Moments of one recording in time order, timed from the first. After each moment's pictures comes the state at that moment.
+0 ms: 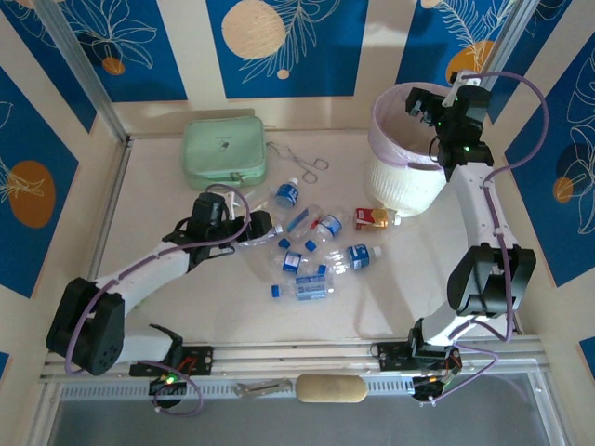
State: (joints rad) left arm -0.45 1.30 0.71 -0.05 0.29 -0.64; right arm -0.07 1.58 1.52 -0.16 -0.04 0.24
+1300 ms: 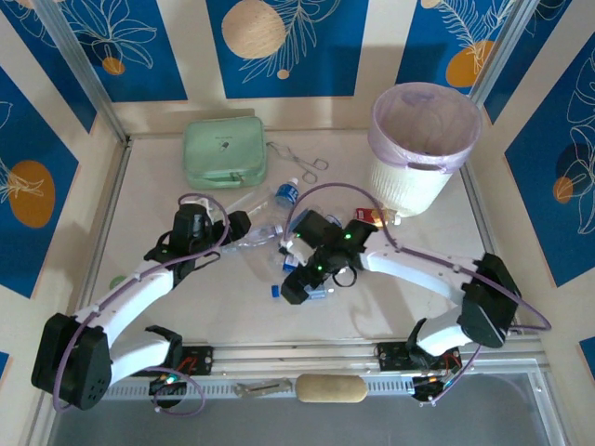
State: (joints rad) left arm -0.37 1.11 0.59 -0.09 0.10 -0.70; right arm 0.96 1.47 1.11 -0.87 -0.23 0.10
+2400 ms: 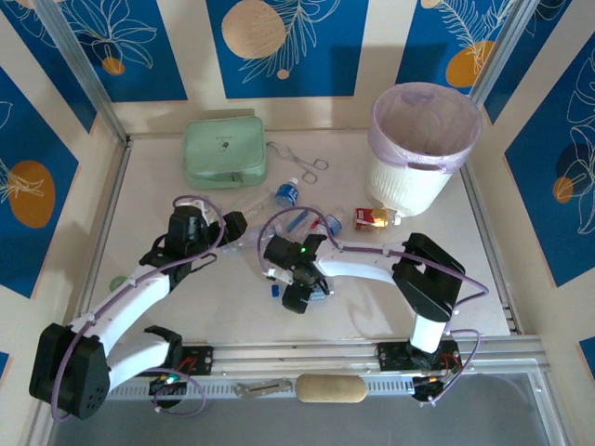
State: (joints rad) left arm -0.35 1.06 0.58 -0.11 0.10 -0.70; right arm 1.06 1.77 1.15 -0.83 0.05 -0.13
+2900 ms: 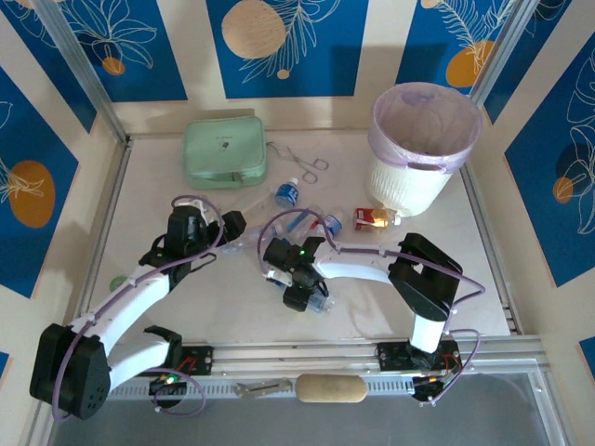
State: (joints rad) left arm -0.34 1.06 0.57 -0.10 0.10 -0.70; right arm 1.07 1.78 1.13 -0.80 0.05 -0.11
